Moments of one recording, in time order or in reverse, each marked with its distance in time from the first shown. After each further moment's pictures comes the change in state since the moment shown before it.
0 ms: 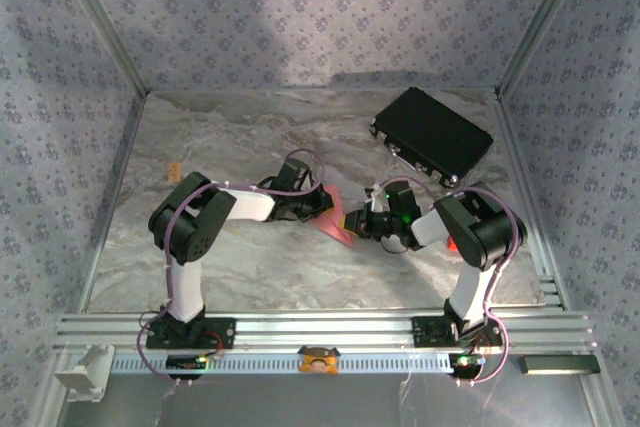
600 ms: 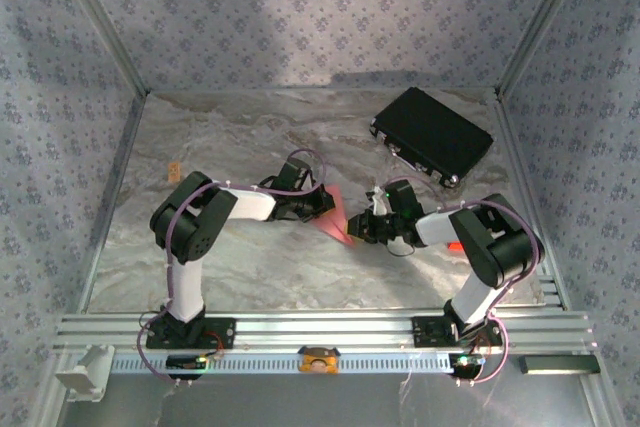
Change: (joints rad) left arm 0.000 0.009 0.008 0.000 0.023 0.004; right arm 0.010 -0.132 0.021 -0.320 0.049 -0.152
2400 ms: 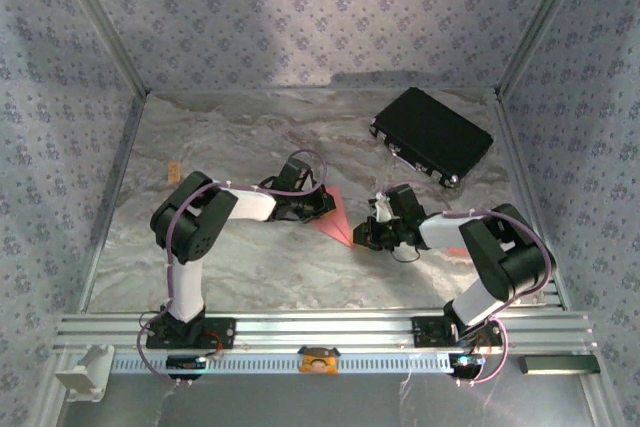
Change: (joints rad) left arm 0.000 0.002 0.000 0.000 0.018 0.000; right arm 0.011 -0.091 -0.013 -0.198 0.058 -0.069
